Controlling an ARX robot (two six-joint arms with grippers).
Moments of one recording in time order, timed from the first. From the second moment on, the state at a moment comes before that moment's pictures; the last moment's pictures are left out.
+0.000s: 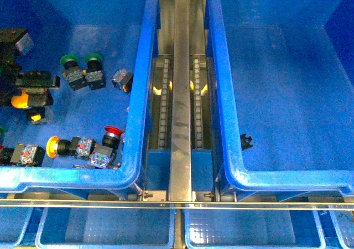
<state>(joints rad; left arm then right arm) 0.07 2.19 1.18 -0.01 0.06 0.08 0.00 0.00 0.02 0.00 0.00 0.00</state>
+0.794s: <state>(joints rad) 0.11 1.80 0.87 0.15 0.37 -0.61 0.00 0.00 0.02 0.00 0.00 0.00</state>
